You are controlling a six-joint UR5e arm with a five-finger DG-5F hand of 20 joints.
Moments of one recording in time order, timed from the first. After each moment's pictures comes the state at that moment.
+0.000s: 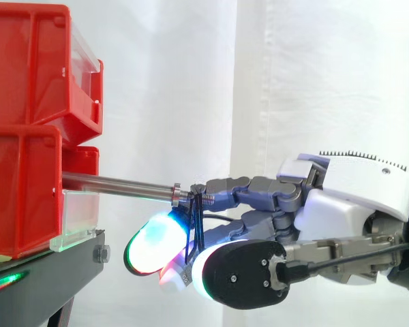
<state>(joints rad) 0.19 -2.38 -1.36 -2.19 -1.20 -1.00</state>
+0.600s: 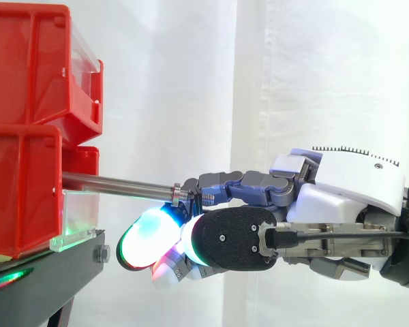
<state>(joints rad) 0.19 -2.38 -1.33 -2.20 -1.21 -1.00</state>
